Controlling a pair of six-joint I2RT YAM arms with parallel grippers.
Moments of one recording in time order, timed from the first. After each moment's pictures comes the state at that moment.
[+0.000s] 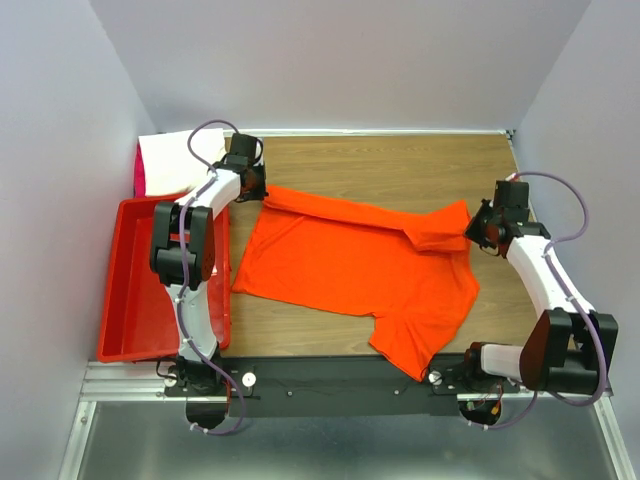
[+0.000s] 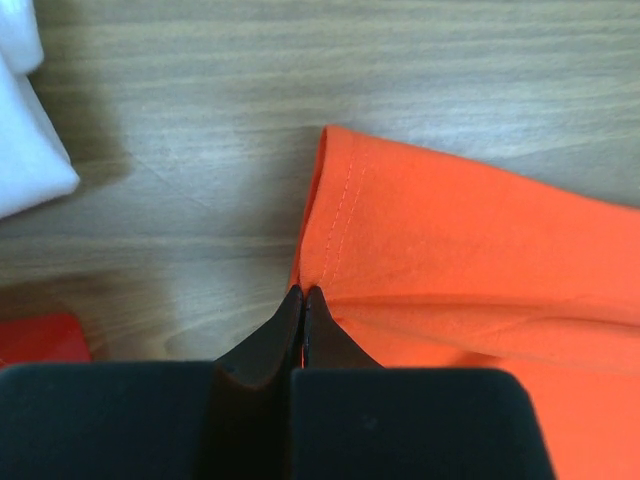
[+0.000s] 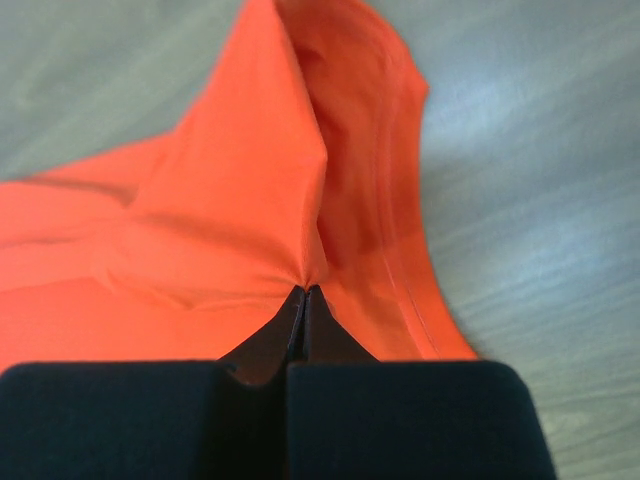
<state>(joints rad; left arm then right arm) -0.16 2.02 1.53 -0.42 0.04 -0.20 -0.09 1.26 0.91 -0.46 0.02 0.42</state>
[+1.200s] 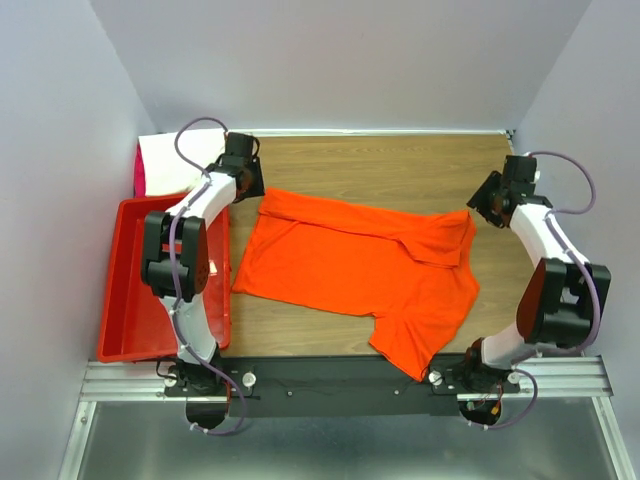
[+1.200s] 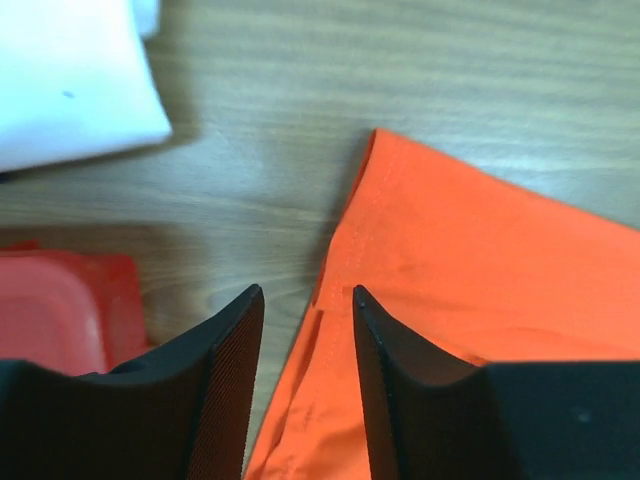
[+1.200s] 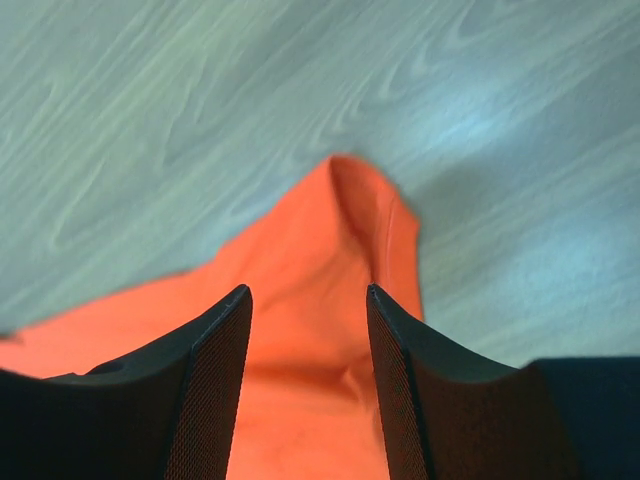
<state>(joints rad) -0.17 1.94 1.45 -0.41 -0.08 -0.28 -0.14 1.50 1.08 -0.38 0.05 0.49</state>
